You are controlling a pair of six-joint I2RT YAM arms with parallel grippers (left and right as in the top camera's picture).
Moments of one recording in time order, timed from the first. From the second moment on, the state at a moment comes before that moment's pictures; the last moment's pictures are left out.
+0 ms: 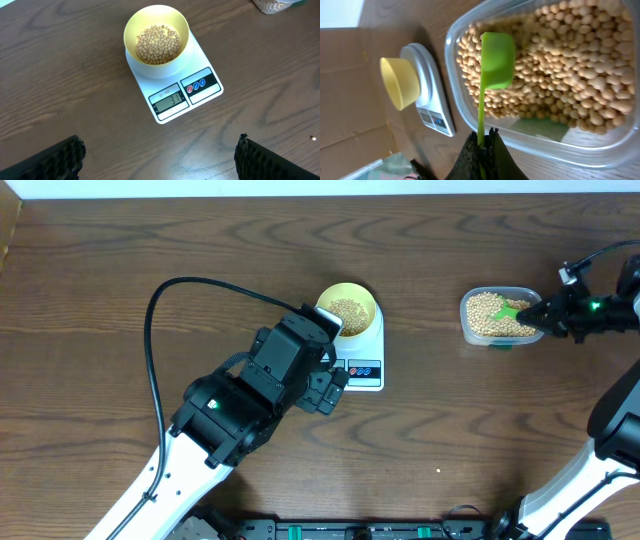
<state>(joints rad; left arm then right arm) -0.70 1.19 1.26 -0.98 -0.16 -0.09 -0.46 2.06 1.63 -1.22 -0.83 -0.21</state>
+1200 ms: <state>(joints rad) -0.70 1.19 1.26 -0.98 -0.16 -0.09 -0.61 2.06 1.42 -1.21 -1.32 -0.42</state>
